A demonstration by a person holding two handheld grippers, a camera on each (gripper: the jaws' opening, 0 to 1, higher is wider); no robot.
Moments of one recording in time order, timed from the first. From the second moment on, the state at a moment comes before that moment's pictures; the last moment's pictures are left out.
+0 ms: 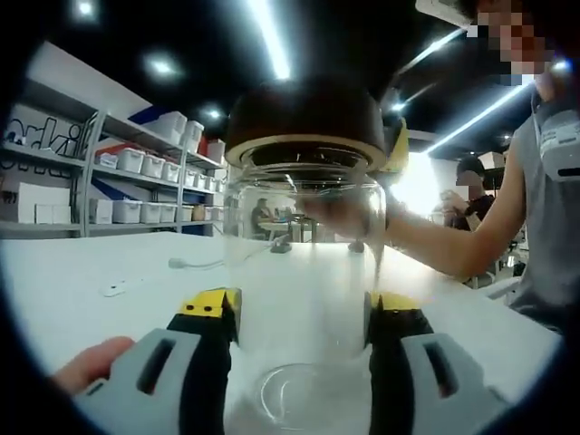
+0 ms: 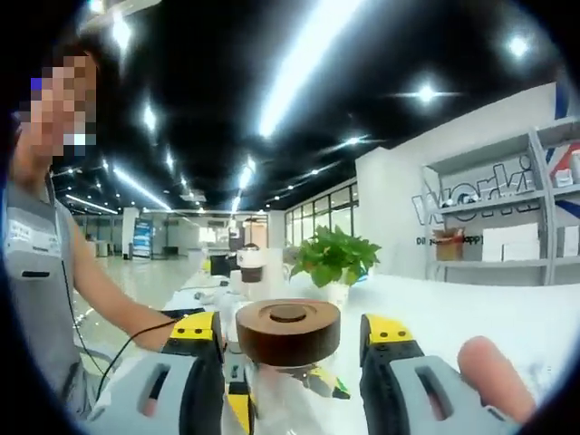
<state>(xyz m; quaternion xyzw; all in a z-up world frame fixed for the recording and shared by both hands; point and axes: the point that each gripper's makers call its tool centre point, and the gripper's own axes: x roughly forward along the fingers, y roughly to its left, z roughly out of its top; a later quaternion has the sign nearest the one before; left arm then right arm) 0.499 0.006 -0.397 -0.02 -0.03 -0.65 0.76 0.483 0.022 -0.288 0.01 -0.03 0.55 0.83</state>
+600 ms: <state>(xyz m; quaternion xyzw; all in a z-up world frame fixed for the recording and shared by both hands) 0.498 0.010 -0.399 -0.02 -0.03 -0.65 0.76 0.484 0.031 -0.297 -0.03 -0.03 0.51 0.86</state>
